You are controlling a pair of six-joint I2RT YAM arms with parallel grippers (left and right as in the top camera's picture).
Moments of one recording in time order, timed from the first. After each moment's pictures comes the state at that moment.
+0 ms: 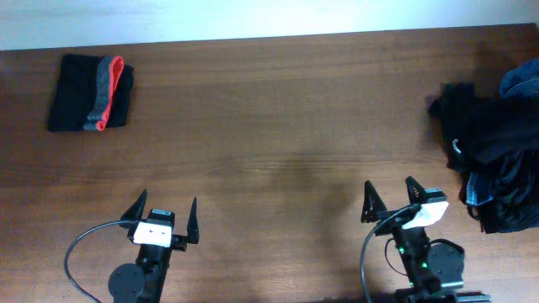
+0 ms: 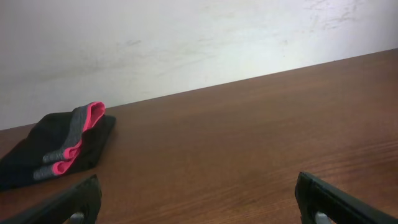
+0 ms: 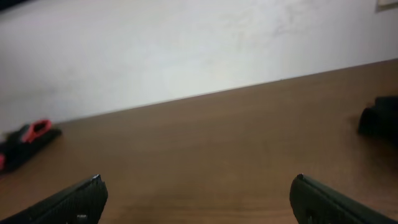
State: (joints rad) left arm 0.00 0.02 0.01 -0.06 0.18 0.14; right arm 0.03 0.03 0.08 -0.09 -0.11 0.26
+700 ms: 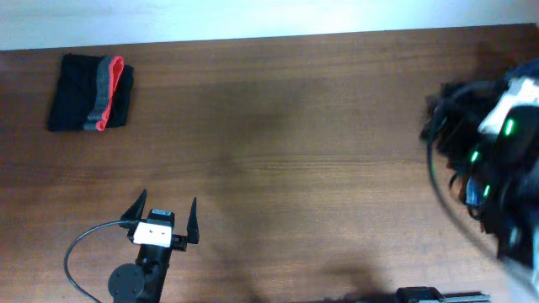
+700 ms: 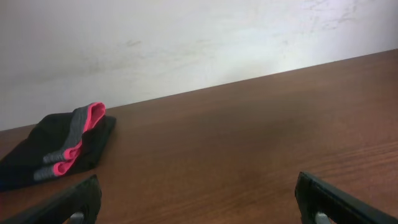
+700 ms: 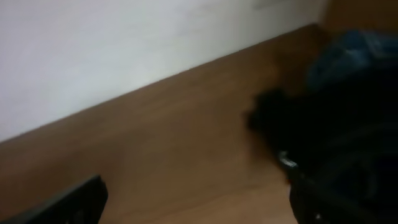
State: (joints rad) left arm 0.00 0.01 0.01 -0.06 0.18 0.14; right arm -0.09 1.10 1.55 -1.06 0.15 0.30
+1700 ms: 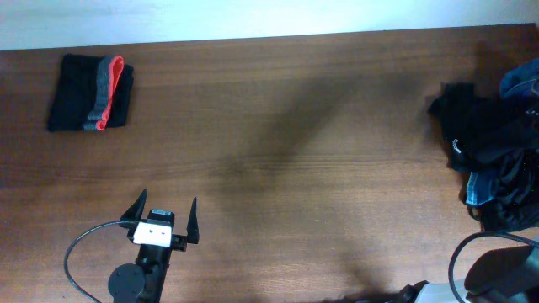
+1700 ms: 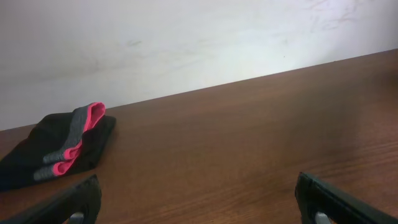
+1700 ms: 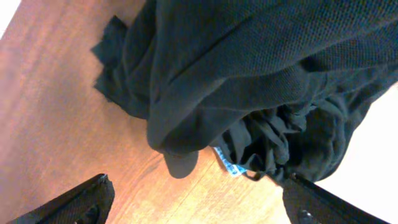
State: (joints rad) left arm 0.00 0.01 0.01 -0.06 0.18 0.14; right arm -0.72 1.64 1.76 -1.22 -0.05 0.27
